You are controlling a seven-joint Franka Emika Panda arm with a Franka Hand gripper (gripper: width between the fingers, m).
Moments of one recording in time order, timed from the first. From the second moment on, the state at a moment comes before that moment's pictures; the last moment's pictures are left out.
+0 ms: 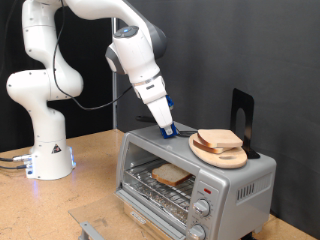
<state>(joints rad) -0.12 -0.31 0.47 -2.56 0.74 2.45 -0.48</state>
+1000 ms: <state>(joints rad) -0.10 -0.32 0.52 -2.56 0.77 2.54 -0.64</state>
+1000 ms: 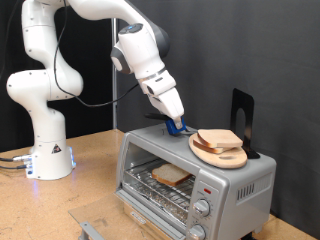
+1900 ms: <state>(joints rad) -0.10 -0.44 0.44 -2.56 0.90 2.43 -0.66</state>
